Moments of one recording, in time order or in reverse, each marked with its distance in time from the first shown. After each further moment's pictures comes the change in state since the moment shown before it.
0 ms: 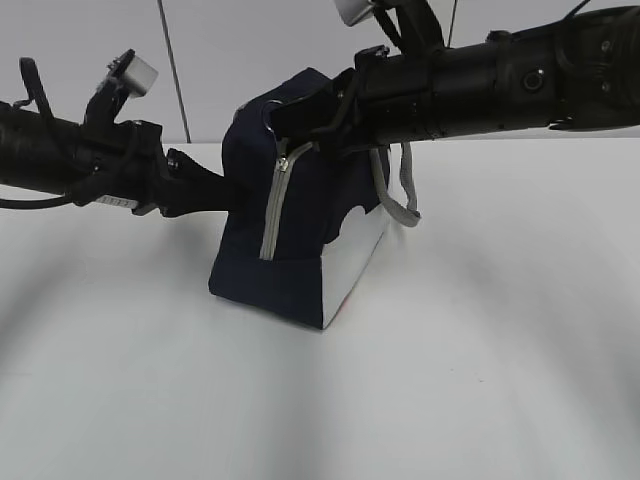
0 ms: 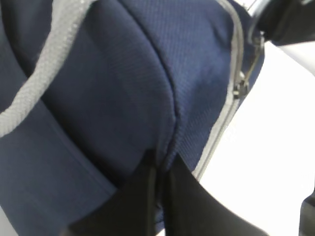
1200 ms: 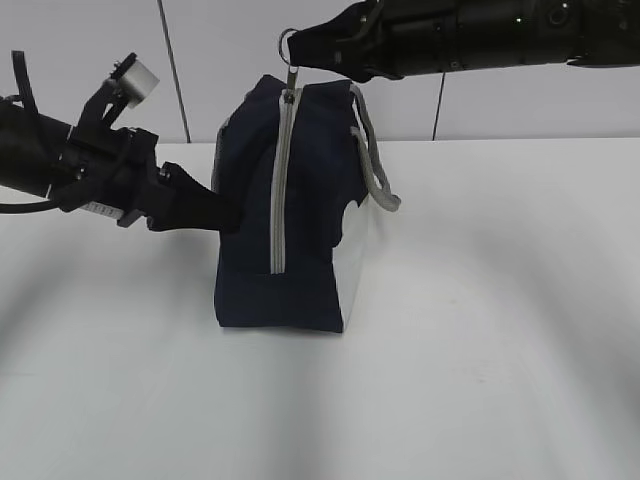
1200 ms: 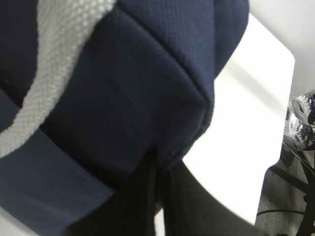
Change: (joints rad) left arm -0.004 -0.041 0.000 0.172 0.064 -0.195; right arm -0.092 0.045 -0.174 -0.054 -0.077 0.169
